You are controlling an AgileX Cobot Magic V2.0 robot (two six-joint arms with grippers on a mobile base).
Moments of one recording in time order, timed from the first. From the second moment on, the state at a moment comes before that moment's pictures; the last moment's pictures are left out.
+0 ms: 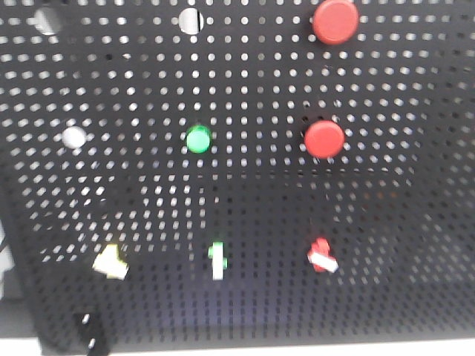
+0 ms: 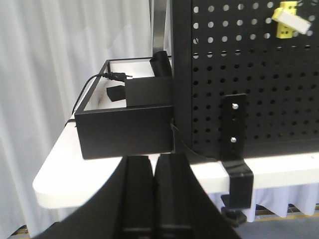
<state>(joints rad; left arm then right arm) -0.03 -0.01 0.03 -0.02 0.09 0.05 0.05 -0.01 0.03 -0.13 0.14 0.10</state>
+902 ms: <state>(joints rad) -0.03 -0.01 0.03 -0.02 0.09 0.05 0.05 -0.01 0.03 -0.13 0.14 0.10</state>
